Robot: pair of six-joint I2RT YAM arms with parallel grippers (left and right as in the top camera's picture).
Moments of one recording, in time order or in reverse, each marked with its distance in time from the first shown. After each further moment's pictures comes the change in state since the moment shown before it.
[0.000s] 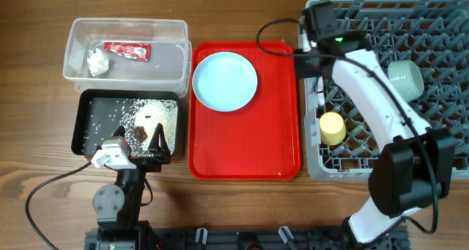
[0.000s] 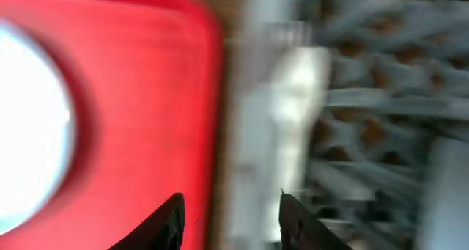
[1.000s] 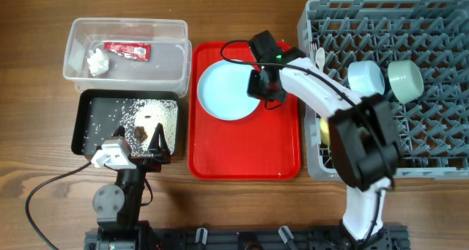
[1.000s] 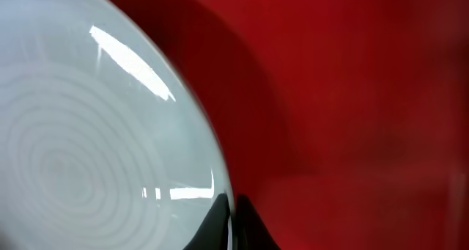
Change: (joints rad) left arm 0.000 0.000 0.000 0.000 0.000 0.000; right arm 0.174 0.235 -0.014 0.082 -0.114 0.519
